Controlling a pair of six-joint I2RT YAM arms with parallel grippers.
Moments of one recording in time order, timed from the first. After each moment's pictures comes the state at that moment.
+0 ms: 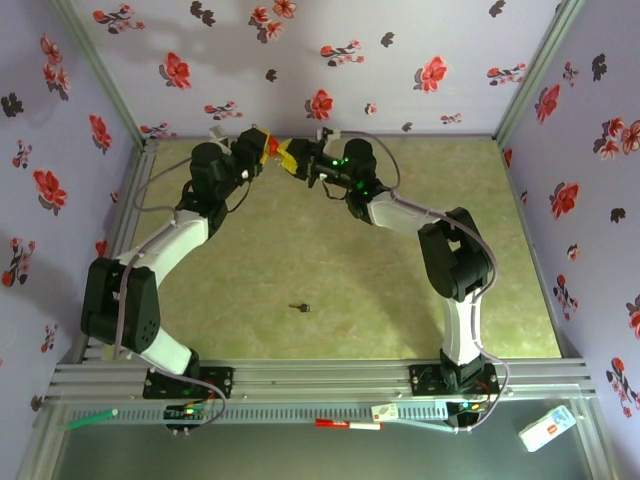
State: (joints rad) left arm -0.33 1.54 1.09 0.39 0.26 -1.38; right arm 0.57 2.01 1.42 0.70 -0.65 1.64
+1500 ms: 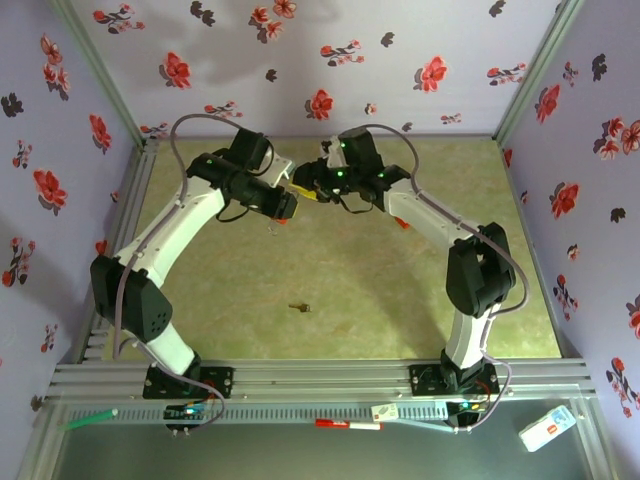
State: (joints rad) left arm -0.52 1.65 1.64 -1.04 0.26 -0.04; right arm 0.58 1.84 1.56 -0.29 -0.68 0.95
